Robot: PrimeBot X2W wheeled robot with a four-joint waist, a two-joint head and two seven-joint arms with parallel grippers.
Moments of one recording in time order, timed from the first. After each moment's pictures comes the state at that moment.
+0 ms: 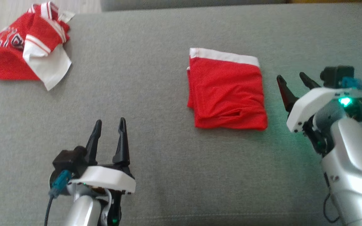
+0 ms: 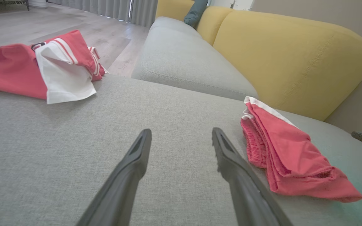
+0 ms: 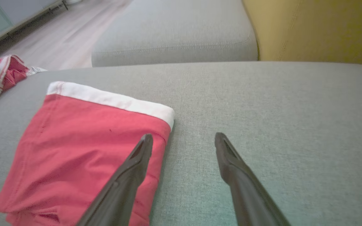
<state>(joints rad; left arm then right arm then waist) -0.07 0.05 -0.27 0.16 -0.34 0.09 -0.25 -0.51 -0.17 0.13 0.55 0.27 0.12 0.22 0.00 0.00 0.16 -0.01</state>
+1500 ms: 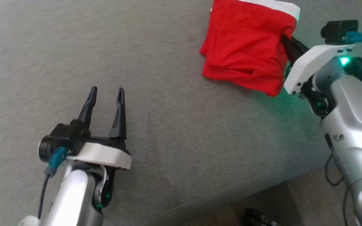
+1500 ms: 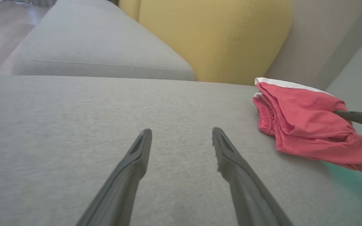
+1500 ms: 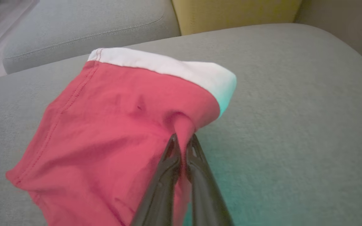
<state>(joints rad) -0.20 0.07 -0.26 0.15 -0.23 0.03 -0.25 -0.81 -0.24 0.36 0.78 0.52 0.12 0.18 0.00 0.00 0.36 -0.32</state>
